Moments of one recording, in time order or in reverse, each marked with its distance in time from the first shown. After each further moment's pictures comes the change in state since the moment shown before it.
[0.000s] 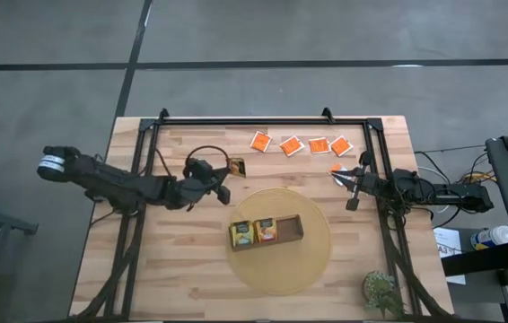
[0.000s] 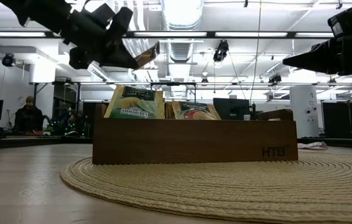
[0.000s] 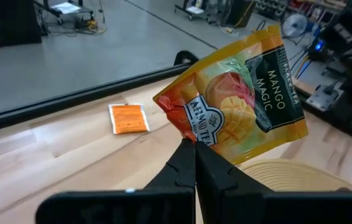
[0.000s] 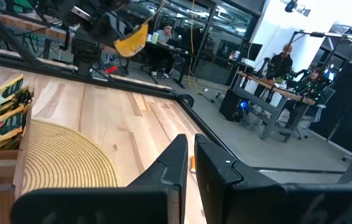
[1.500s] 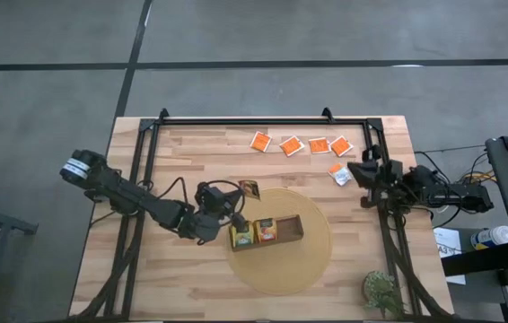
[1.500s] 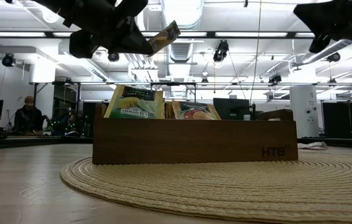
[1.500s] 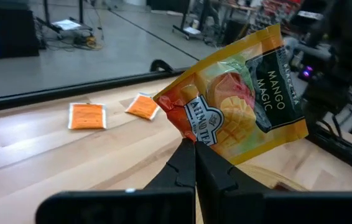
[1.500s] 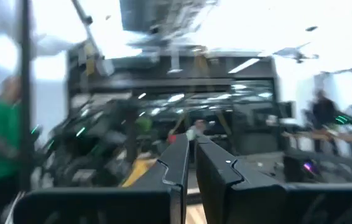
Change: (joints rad) left arm -0.251 0.287 0.204 0.028 -0.271 -0.145; right arm 0.000 0.003 0.000 0.448 -0.123 0.320
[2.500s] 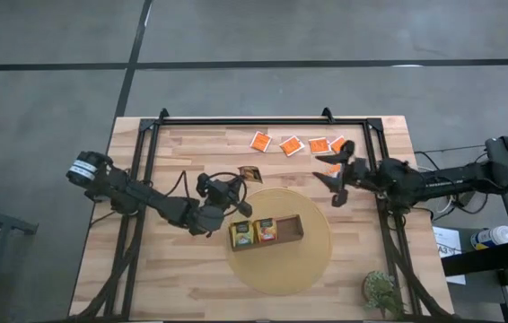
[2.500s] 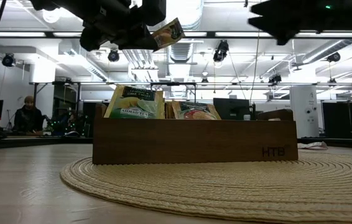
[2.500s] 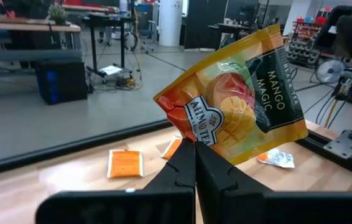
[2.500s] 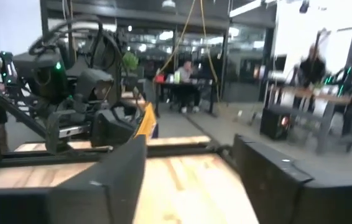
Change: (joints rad) left arm 0.076 0.060 0.020 0.232 -0.154 0.292; right arm 0.001 0.709 0.262 0.167 0.022 -0.097
